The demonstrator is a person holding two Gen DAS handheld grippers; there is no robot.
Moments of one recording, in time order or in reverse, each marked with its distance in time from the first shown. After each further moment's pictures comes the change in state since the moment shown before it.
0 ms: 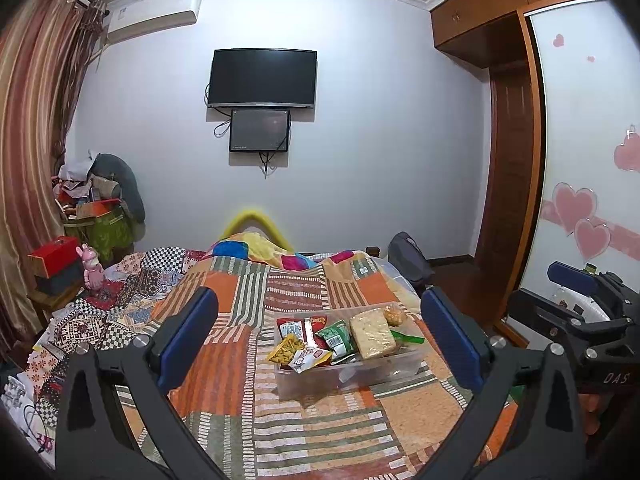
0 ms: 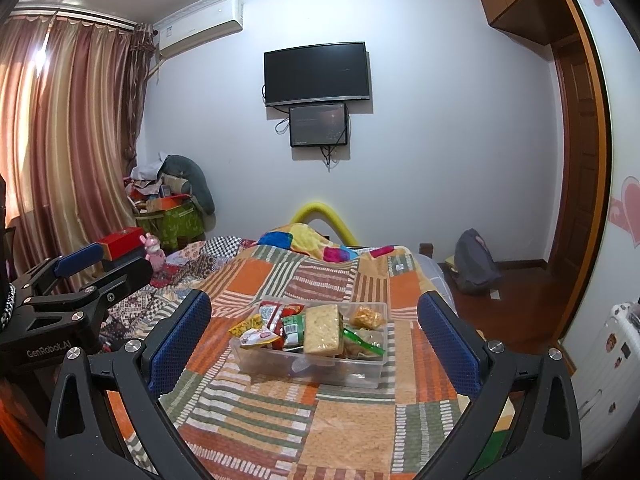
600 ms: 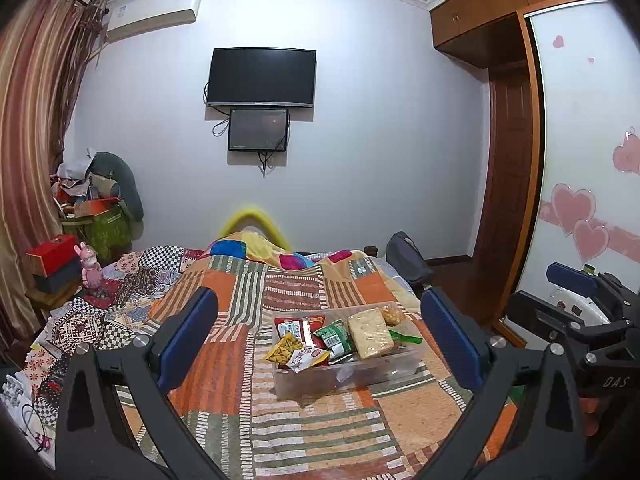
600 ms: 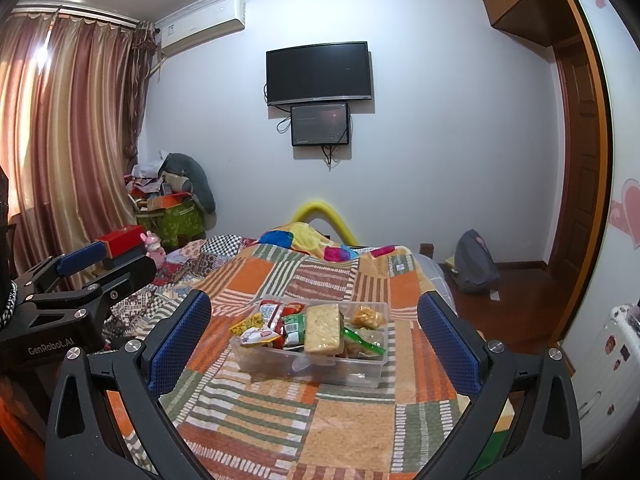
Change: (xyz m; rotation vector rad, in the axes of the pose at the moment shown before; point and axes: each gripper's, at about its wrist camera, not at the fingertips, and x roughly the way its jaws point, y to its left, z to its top) left arm 0.002 0.001 0.000 -0.004 0.002 -0.008; right arm 0.001 0.003 0.001 -0.007 0.002 0.001
